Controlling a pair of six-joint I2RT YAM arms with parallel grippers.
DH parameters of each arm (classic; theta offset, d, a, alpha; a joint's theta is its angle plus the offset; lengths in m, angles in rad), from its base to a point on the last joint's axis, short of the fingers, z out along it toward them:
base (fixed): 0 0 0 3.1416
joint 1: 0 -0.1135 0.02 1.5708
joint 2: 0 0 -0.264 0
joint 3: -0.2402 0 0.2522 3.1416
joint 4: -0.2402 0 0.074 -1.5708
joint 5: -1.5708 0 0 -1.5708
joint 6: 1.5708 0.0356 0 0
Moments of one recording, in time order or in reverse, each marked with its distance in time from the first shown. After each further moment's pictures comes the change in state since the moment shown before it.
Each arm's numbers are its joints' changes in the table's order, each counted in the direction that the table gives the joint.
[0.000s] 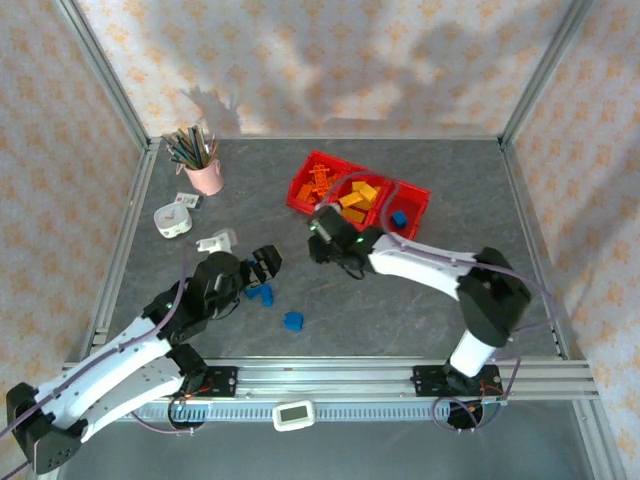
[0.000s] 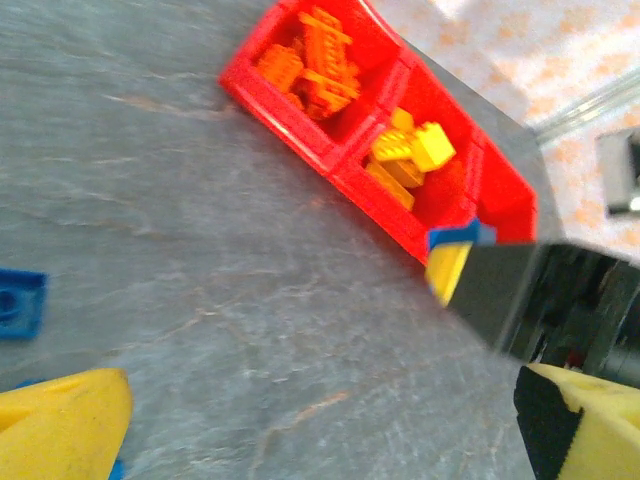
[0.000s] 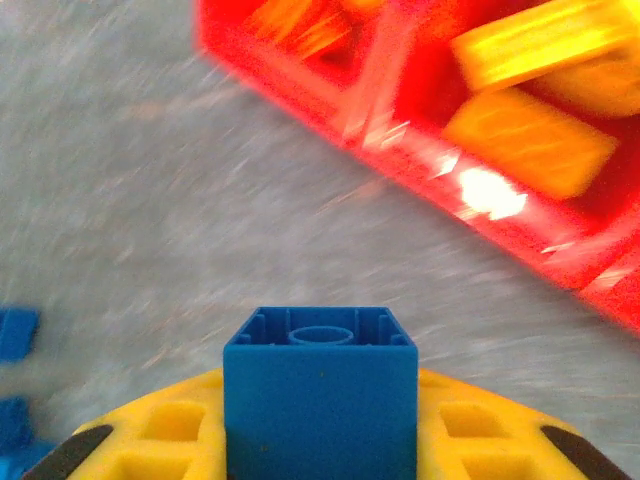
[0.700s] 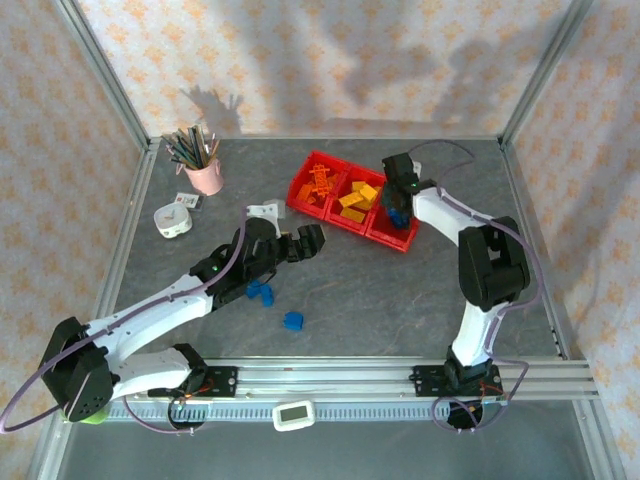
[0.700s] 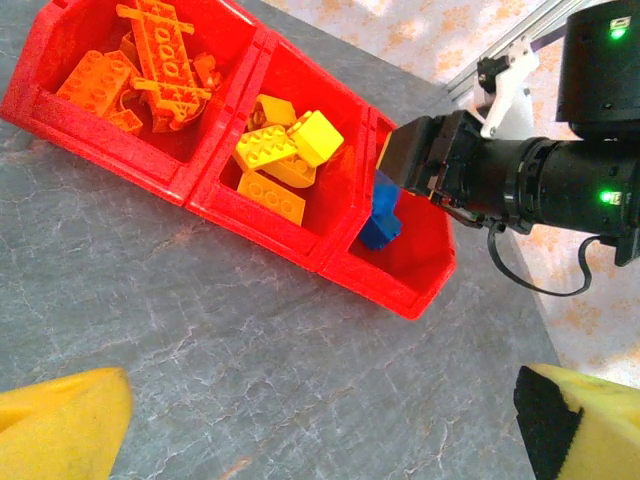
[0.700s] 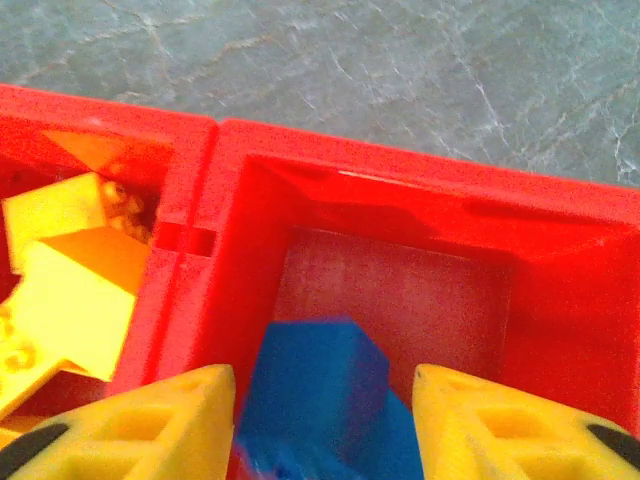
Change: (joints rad) left arm 0.000 0.320 -0.139 0.264 -0.132 0.129; right arm 0.426 0.272 -0.194 0.000 -0.047 -0.065
